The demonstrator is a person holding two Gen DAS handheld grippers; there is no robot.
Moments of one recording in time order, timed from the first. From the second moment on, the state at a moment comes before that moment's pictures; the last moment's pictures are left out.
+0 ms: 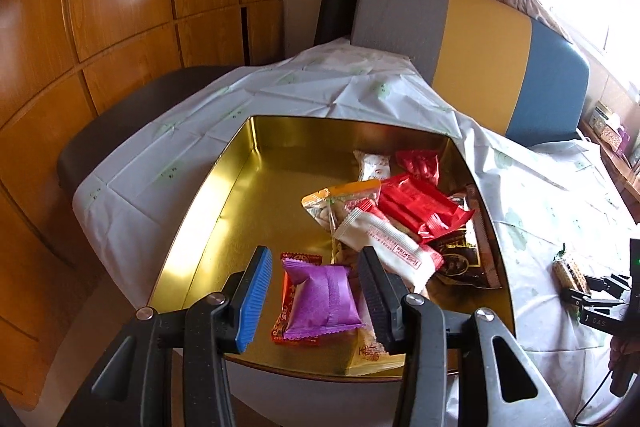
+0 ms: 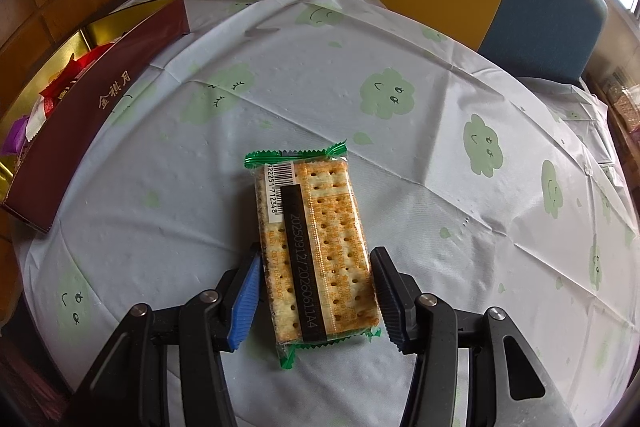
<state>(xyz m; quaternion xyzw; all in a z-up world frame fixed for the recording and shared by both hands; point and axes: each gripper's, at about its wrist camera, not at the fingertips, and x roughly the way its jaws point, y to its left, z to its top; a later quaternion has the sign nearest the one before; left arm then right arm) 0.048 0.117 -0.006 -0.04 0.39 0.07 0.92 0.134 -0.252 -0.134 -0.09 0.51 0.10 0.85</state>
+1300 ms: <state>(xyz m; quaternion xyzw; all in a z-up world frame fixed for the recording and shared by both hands) 0.027 0.117 0.012 -0.03 0.36 0.07 0.93 0.118 -0.216 -0.085 0.00 0.49 0.07 0.87</state>
